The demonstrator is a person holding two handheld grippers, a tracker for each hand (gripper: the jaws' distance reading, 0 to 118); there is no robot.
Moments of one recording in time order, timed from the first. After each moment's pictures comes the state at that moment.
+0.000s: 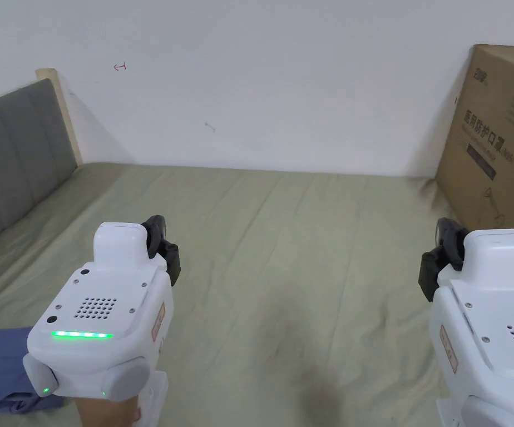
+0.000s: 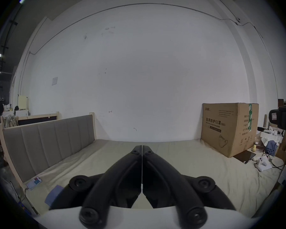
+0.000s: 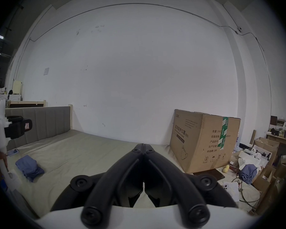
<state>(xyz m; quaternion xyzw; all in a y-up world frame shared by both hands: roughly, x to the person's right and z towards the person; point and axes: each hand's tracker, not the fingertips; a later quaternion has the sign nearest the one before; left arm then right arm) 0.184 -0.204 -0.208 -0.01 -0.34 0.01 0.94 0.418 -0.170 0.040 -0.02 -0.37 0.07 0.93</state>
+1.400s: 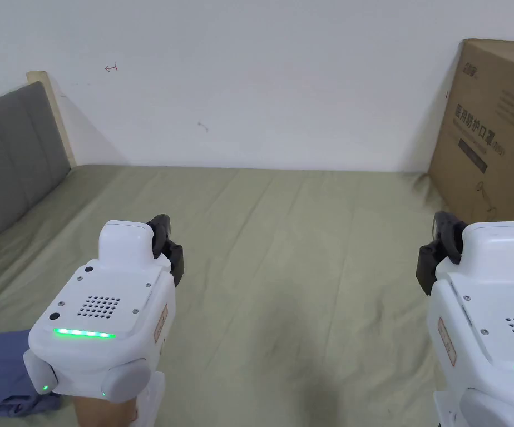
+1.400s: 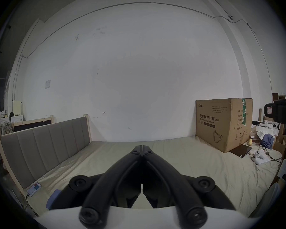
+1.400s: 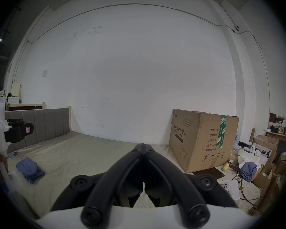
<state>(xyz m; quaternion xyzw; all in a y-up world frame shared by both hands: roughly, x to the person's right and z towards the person) 0.191 -0.197 -0.200 0.00 -0.36 -0.02 0.93 0.416 -0.168 0.046 -0.01 -0.38 0.06 0.92</state>
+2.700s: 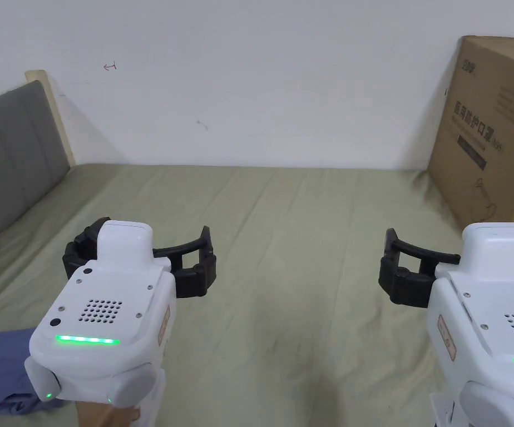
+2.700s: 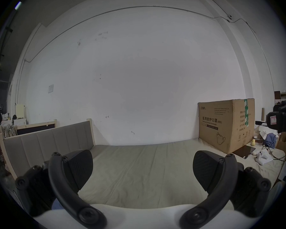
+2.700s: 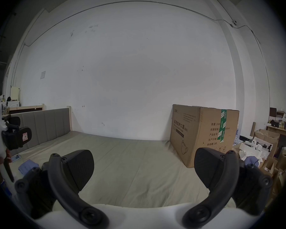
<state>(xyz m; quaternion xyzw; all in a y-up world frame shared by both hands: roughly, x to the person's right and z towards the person) 0.189 -0.197 -0.190 0.02 -0.35 -0.02 0.94 0.418 -0.174 0.048 -0.02 -0.38 0.03 0.93</state>
